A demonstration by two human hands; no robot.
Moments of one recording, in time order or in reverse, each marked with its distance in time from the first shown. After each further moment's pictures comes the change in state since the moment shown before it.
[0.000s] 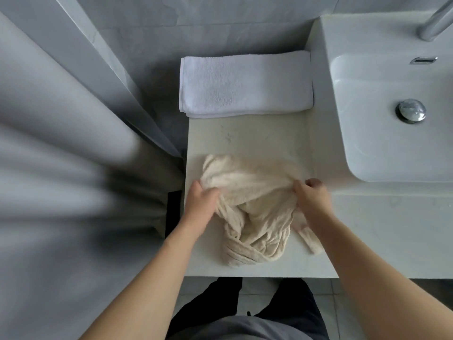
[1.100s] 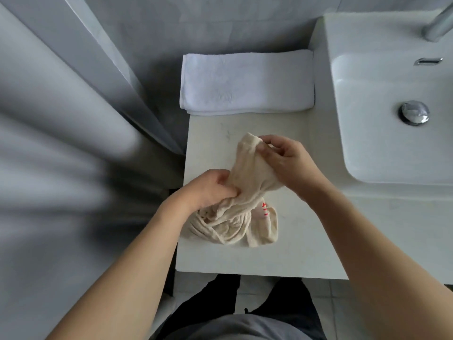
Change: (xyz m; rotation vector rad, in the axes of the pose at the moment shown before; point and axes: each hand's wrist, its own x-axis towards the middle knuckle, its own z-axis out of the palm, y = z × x) left_hand 0.004 0.049 -0.005 0.578 -0.555 0.141; right_hand -0.022 -0.079 -0.010 0.155 -0.399 -0.605
